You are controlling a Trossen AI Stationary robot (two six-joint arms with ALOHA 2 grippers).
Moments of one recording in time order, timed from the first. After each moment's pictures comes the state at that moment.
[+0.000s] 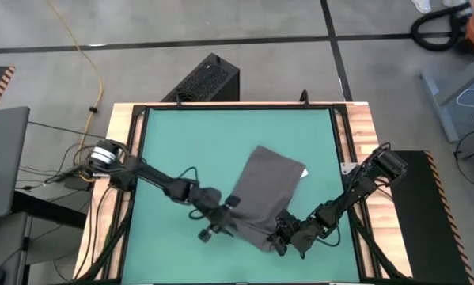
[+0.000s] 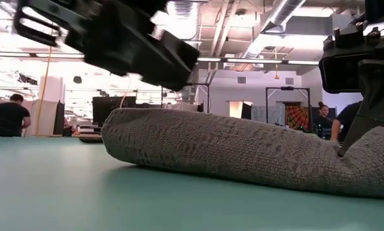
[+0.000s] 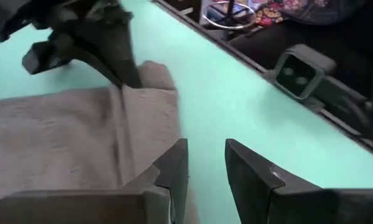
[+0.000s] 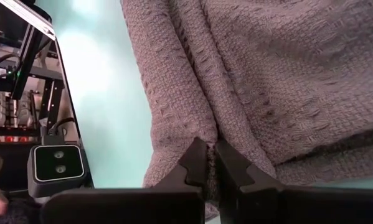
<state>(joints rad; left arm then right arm) -0.29 1.79 0.87 0.44 0.34 0.15 0.71 1.80 0.69 0.28 0.39 1.44</state>
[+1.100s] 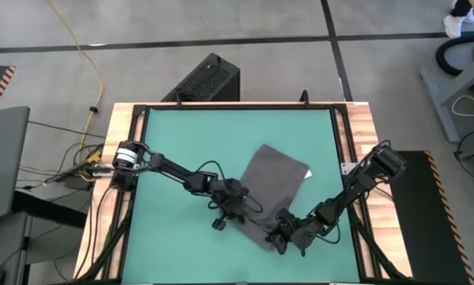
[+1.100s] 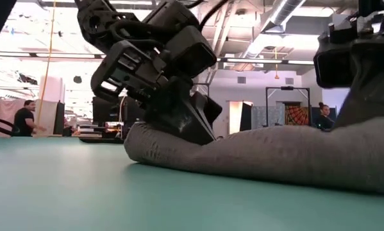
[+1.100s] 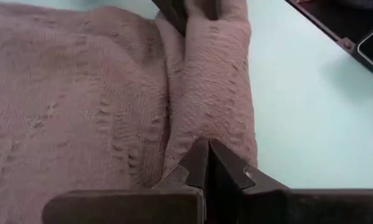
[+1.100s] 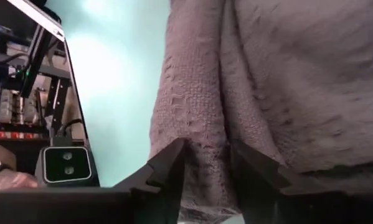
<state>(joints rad) -0.13 2.00 1.03 0.22 0.41 0.17 0.70 1.74 0.68 0.35 0.39 1.38</state>
